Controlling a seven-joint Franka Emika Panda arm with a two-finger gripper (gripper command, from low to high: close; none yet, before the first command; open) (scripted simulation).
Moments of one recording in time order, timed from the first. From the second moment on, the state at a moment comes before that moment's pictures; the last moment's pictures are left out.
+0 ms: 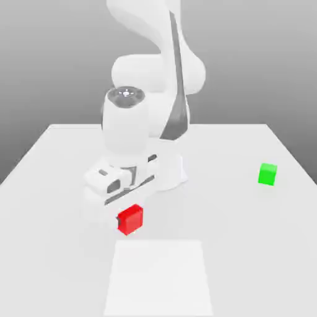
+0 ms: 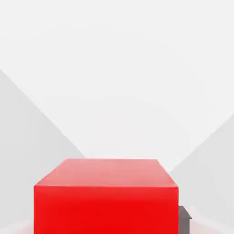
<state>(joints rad) -0.01 -0.11 -0.25 -2.96 -0.21 2.84 -0.08</state>
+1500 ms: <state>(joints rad) 0.91 -0.01 0.64 -2.87 -0.02 2.87 0.78</state>
